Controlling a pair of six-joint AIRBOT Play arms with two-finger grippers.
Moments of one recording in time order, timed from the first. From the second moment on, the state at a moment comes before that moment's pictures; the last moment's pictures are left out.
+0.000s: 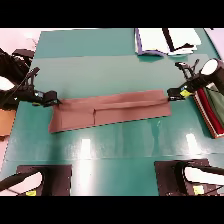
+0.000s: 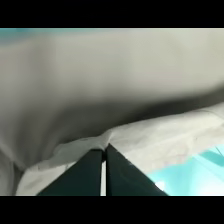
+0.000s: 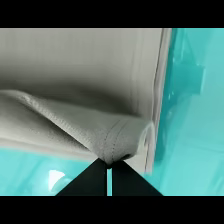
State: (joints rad) left arm 0.10 -1.24 1.02 1.03 -1.10 -1.36; right arm -0.09 -1.38 1.22 -1.33 1.34 1.39
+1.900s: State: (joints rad) left arm -0.44 -1.69 1.36 0.92 -0.90 -1.43; right arm -0.12 -1.45 1.54 -0.81 1.40 1.20
